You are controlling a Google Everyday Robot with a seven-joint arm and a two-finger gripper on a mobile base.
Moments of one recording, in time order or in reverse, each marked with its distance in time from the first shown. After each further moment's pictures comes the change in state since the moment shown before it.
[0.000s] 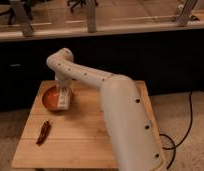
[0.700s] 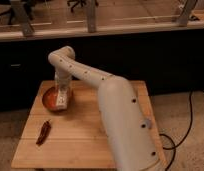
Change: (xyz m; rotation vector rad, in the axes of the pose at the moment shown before) arm 0.003 -0.015 0.000 0.072 -0.069 -0.032
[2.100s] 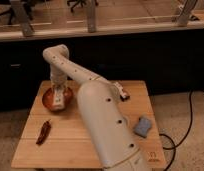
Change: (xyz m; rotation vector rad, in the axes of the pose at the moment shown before) arm 0.005 -0.019 0.017 -0.044 -0.129 -0.064
